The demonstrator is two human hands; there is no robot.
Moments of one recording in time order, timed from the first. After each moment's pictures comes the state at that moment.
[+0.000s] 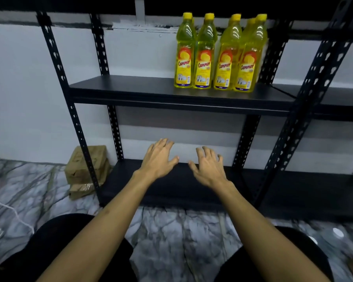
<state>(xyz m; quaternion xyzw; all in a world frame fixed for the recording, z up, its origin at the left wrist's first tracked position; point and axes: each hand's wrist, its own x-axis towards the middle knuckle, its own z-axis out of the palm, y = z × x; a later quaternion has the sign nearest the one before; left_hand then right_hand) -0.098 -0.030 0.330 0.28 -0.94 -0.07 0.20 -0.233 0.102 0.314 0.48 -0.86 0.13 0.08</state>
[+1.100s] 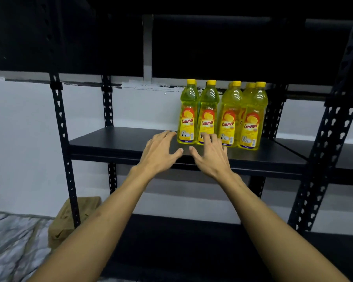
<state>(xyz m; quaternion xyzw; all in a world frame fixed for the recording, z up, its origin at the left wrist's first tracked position) -0.150 -0.108 0.504 0.25 -0.90 -0.04 0.36 -0.294 0.003 0.493 0.48 -0.78 0.33 0.22</state>
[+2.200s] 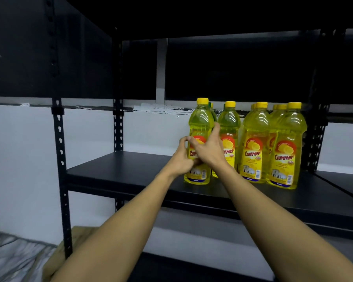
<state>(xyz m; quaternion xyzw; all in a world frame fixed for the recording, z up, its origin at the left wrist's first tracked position) -0.271 -0.206 0.540 0.19 -0.80 -0.43 0.37 -0.361 -0.131 0.571 0.48 -0.65 0.58 0.07</state>
